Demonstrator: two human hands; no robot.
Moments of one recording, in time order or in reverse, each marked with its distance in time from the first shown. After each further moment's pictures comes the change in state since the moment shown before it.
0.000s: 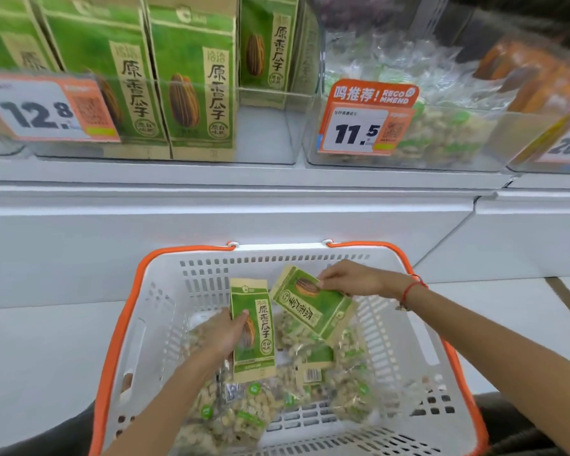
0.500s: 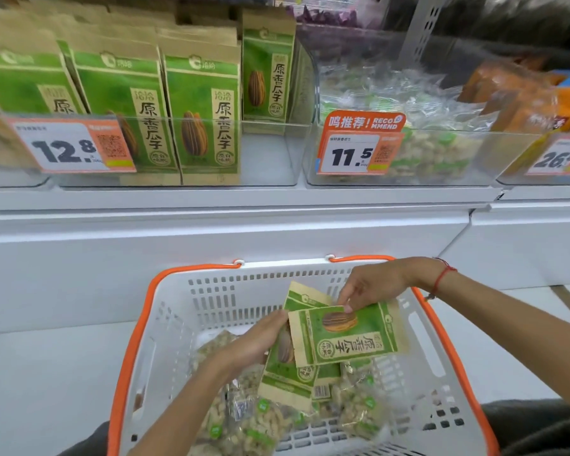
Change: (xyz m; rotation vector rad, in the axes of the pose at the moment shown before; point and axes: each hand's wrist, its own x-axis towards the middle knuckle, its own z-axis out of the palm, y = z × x) left_hand -0.045 0.055 0.011 0.102 -0.452 0.181; right_hand -0.039 -0.027 -0.044 -0.234 -0.297 -0.093
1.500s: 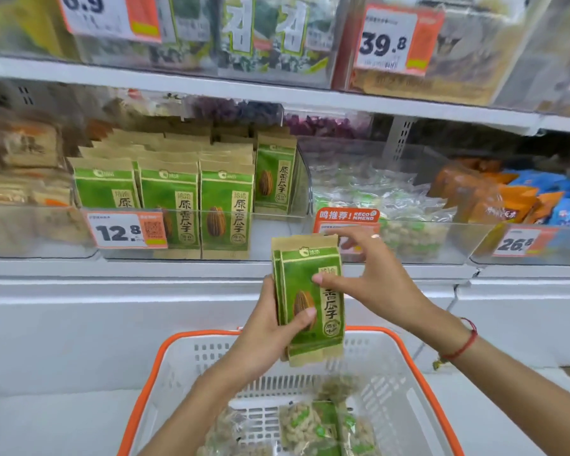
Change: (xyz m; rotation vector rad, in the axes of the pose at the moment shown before) left_hand -0.054 0.105 -0.006 -0.012 0.337 0.698; right_hand -0.083 -0.105 -0.029 0.131 1.245 -0.283
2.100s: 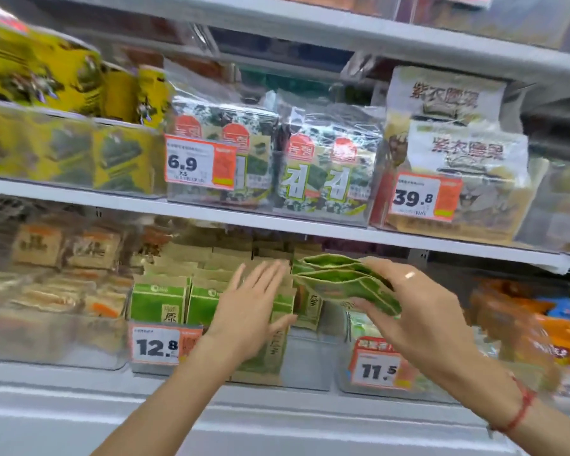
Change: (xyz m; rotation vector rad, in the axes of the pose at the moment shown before) left_hand 0.102 0.099 -0.117 1.518 0.277 0.323; right_hand 0.073 -0.071 -0.041 -0.607 0.472 -0.559
